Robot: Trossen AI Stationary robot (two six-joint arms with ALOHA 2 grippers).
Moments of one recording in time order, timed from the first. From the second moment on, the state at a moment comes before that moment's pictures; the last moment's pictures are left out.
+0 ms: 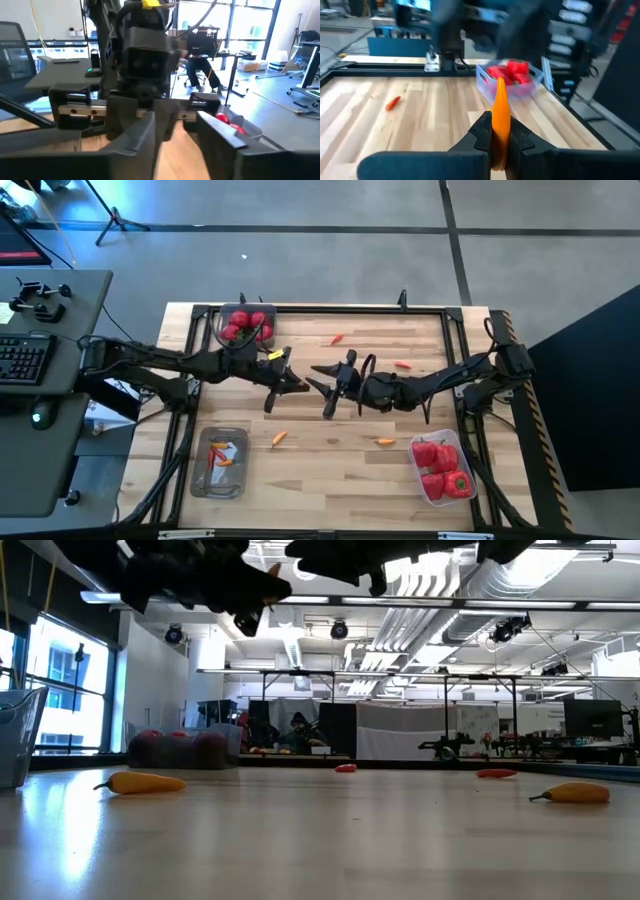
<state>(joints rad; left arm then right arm) 0.14 1.29 0.60 0.51 0.35 -0.03 0.17 1.66 0.98 0.69 0.52 -0.03</state>
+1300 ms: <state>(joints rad) -0.49 0.93 0.52 -0.73 0.31 -0.55 0.16 1.65 1.00 0.13 0.49 0.23</state>
